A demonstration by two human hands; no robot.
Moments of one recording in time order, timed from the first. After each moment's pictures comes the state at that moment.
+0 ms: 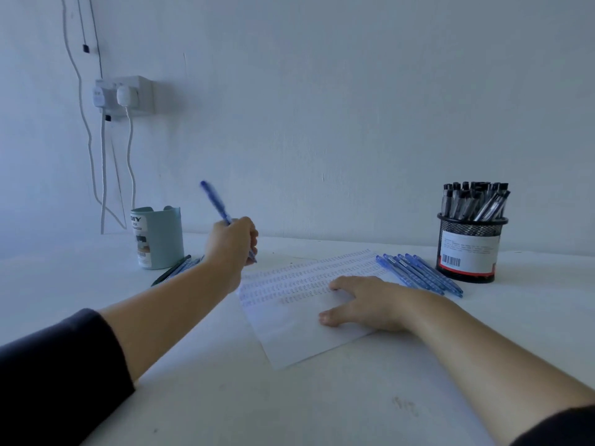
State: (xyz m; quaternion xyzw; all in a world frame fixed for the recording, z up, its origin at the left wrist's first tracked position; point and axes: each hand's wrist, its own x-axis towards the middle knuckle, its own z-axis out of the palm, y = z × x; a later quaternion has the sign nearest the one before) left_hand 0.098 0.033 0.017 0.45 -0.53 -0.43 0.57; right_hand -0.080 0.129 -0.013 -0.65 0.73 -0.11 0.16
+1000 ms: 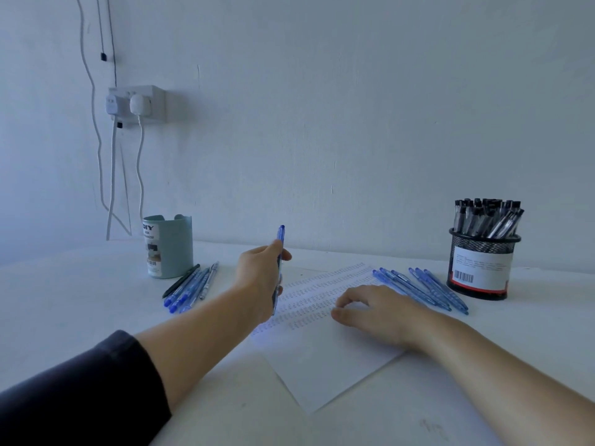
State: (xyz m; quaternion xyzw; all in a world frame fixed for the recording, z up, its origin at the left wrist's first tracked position) left_hand 0.090 0.053 0.006 0.44 -0.51 -0.52 0.52; right_hand -0.064 0.138 -0.007 -0.66 0.72 -0.16 0.11
